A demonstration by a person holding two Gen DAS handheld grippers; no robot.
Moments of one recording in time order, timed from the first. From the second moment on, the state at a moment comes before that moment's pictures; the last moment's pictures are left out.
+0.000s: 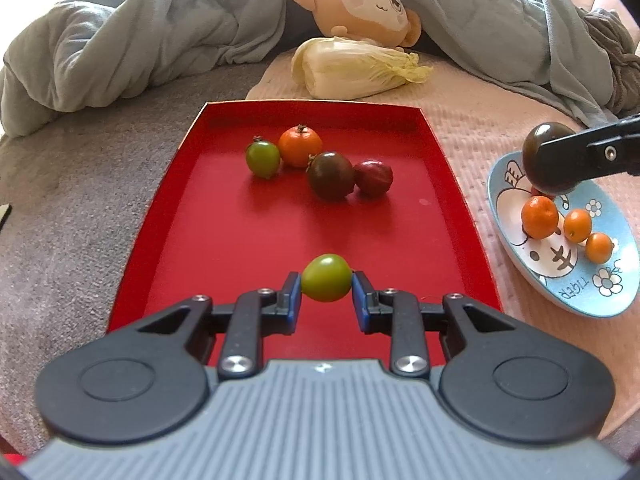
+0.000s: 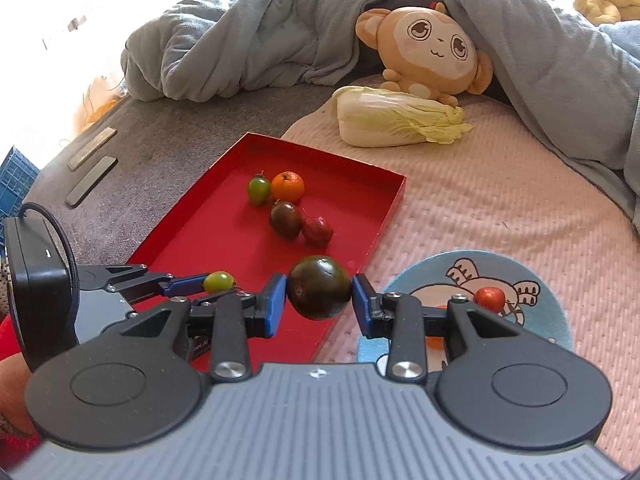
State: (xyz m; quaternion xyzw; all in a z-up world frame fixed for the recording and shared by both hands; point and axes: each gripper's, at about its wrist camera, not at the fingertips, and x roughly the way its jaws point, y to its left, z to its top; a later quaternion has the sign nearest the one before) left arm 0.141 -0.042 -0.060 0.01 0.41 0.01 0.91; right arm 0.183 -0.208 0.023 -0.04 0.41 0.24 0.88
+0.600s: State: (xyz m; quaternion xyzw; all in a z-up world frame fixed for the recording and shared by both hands) left arm 0.140 -0.053 -0.049 0.01 0.39 0.00 0.92; right arm 0.179 -0.222 0.025 -0.03 0.41 0.23 0.88
